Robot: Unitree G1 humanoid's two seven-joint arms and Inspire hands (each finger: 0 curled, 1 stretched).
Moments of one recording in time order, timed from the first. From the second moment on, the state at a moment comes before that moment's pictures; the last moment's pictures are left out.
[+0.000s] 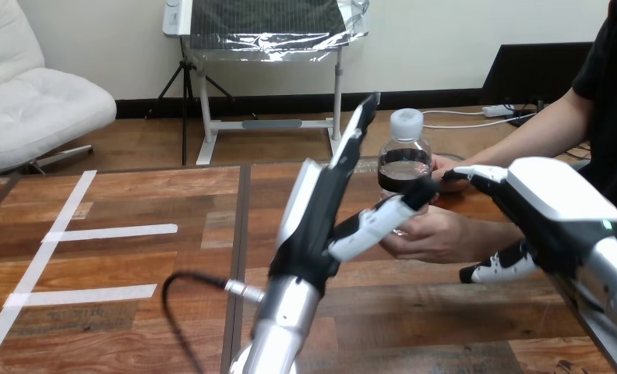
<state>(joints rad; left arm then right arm) -0.11 -0.03 -0.40 0.19 0.22 -0.34 0.19 -0.05 -0.72 0.09 -0.13 -0.58 -0.02 0.22</state>
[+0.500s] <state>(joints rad) 0.09 -0.02 -0.39 0.15 0.19 -0.40 0.18 0.17 -0.57 0.06 -0.35 -0.54 0.03 0.16</state>
